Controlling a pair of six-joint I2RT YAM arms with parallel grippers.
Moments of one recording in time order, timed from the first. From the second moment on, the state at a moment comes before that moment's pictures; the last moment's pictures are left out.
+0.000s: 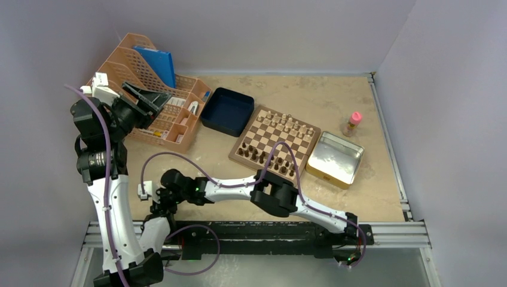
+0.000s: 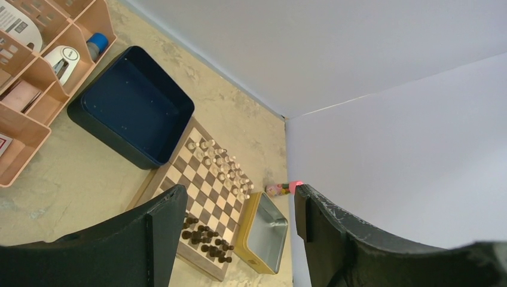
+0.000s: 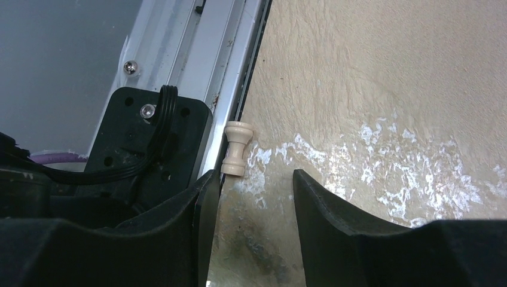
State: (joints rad) left arm 0.29 0.90 1.29 -0.58 0.60 -0.88; right arm 1.35 2.60 2.06 0.04 -0.48 -0.09
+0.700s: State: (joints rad) left arm 0.29 0.89 1.26 -0.56 0.53 -0.88; right arm 1.35 2.61 2.06 0.10 -0.52 -0.07
